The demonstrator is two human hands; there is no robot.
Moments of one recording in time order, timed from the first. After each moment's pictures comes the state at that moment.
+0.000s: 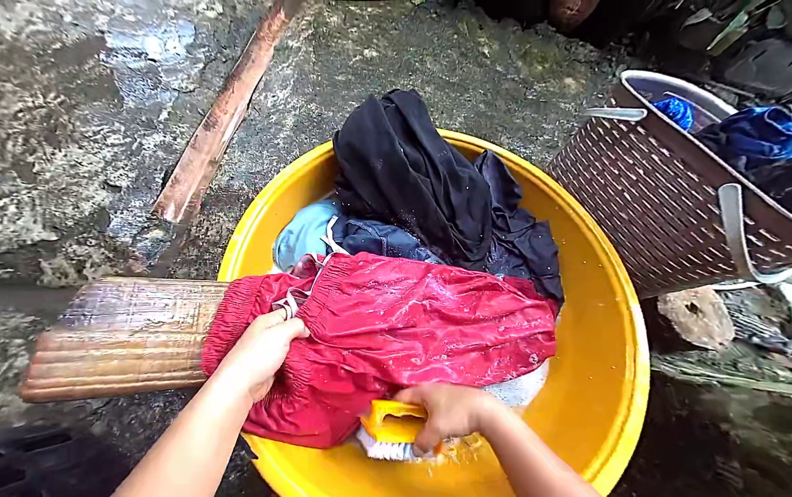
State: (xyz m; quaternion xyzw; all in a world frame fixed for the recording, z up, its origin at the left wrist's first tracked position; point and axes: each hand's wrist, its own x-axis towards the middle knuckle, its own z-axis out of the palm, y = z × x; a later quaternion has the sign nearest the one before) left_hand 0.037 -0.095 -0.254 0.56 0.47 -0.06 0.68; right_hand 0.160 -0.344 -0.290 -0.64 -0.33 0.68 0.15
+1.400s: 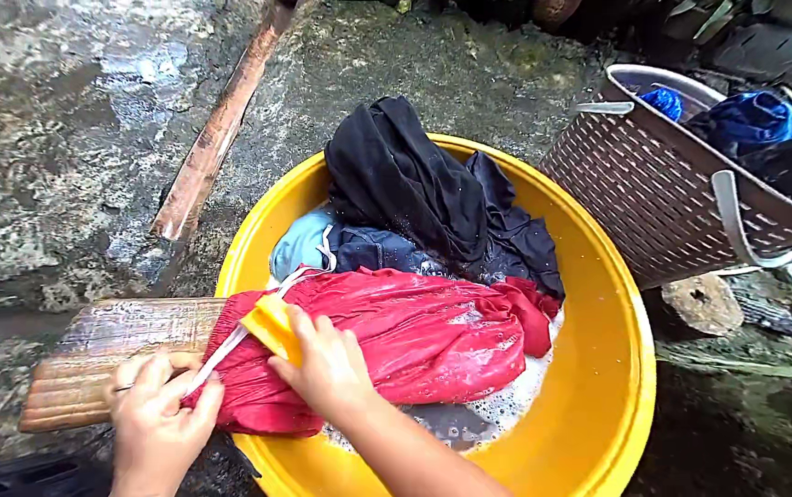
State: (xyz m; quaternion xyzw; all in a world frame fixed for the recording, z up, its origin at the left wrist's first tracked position) left_hand -0.066 -0.046 -0.290 0.92 0.22 0.26 0.18; right_hand 0.097 -0.191 -0.258 -0.87 -0.33 0.26 0.25
